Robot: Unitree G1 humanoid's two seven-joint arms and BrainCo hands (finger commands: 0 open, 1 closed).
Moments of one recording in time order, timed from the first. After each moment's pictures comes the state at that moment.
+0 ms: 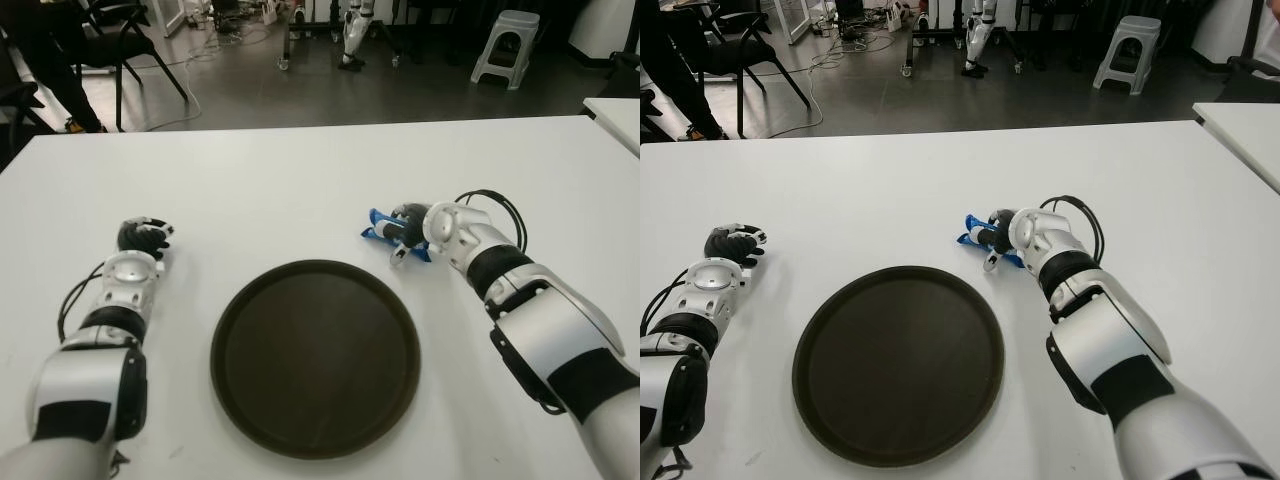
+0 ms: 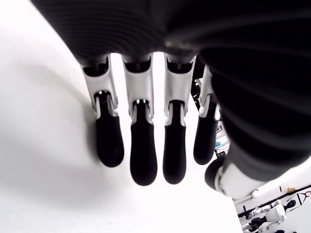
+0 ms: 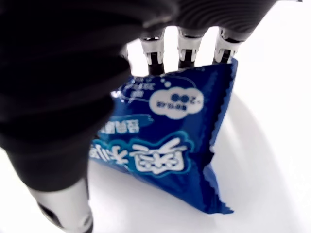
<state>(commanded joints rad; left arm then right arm) -0.74 0.30 0.12 1.32 0.10 -0.06 0.19 -1.03 -0.13 0.54 1.34 -0.65 0.12 0.28</state>
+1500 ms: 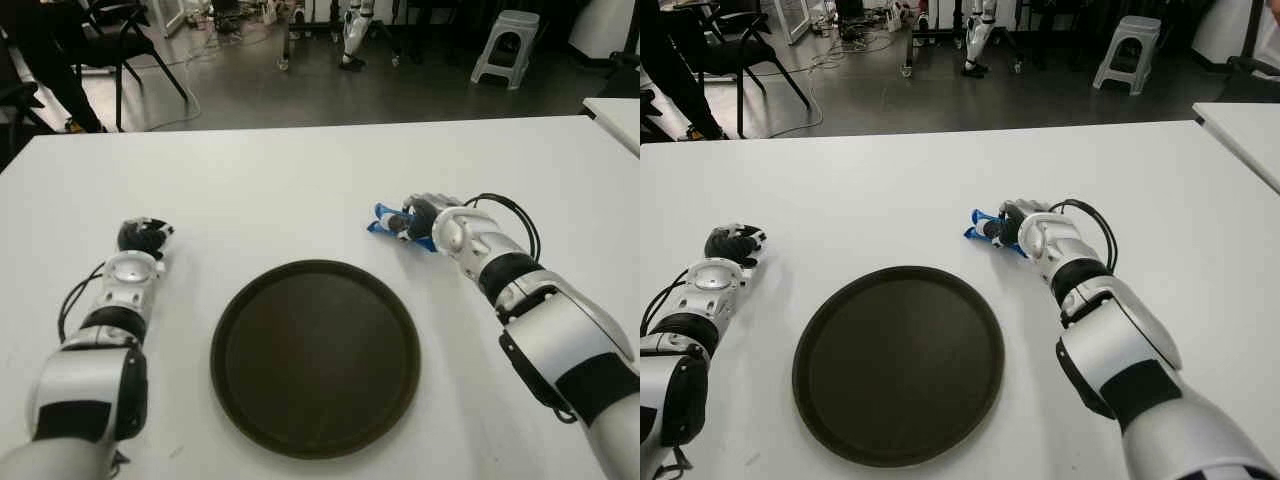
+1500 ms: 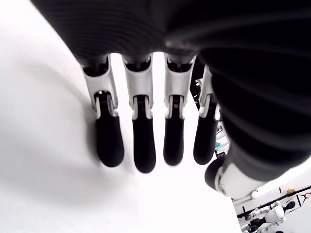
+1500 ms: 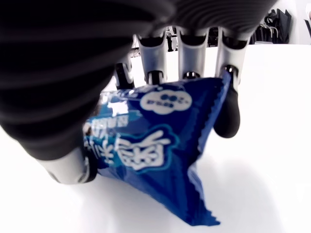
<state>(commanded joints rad) -0.74 0.30 0.11 1.32 0.11 -0.05 0.21 -0.98 -0.16 0.53 1.35 -0.67 -0.03 0.04</state>
